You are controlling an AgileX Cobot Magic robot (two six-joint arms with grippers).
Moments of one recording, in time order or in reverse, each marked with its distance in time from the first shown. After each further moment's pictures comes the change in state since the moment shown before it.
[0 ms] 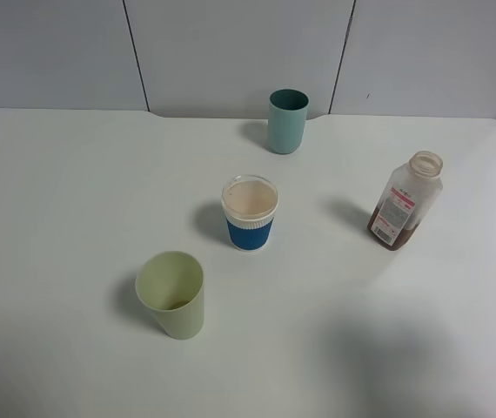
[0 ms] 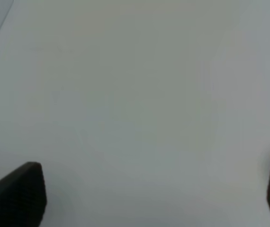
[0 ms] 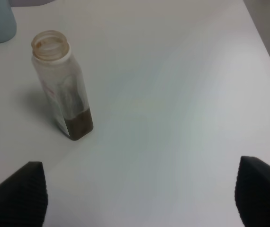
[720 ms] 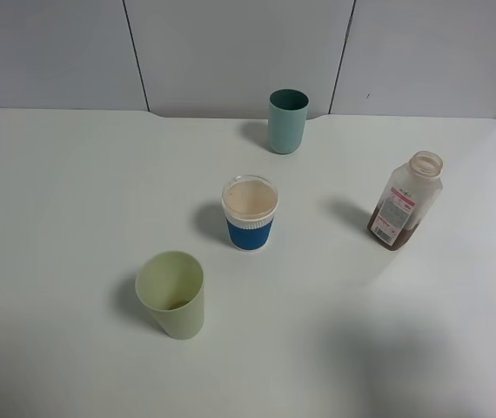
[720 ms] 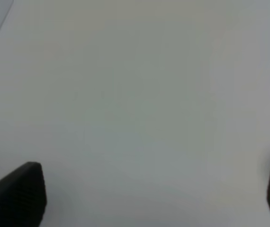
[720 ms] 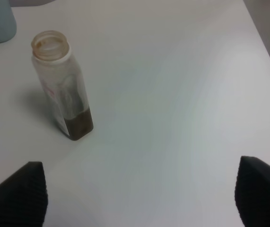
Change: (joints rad) left arm 0.000 0.000 0.000 0.000 0.001 0.000; right arm 0.000 0.000 0.000 0.000 0.000 0.000
